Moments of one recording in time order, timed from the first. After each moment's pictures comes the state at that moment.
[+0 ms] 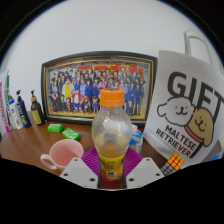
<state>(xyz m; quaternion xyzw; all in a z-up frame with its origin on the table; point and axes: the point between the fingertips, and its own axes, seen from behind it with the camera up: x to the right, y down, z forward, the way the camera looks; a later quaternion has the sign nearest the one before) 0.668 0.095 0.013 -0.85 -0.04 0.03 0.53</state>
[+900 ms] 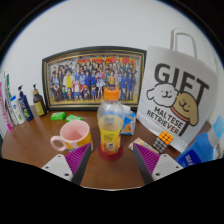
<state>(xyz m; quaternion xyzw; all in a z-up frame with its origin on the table) 0.673 0.007 0.005 -0.88 -0.01 0.01 0.48</state>
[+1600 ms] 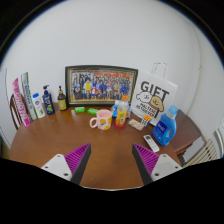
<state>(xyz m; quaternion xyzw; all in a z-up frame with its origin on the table) 0.566 -0.267 0.135 -0.88 0.04 -0.05 0.47</state>
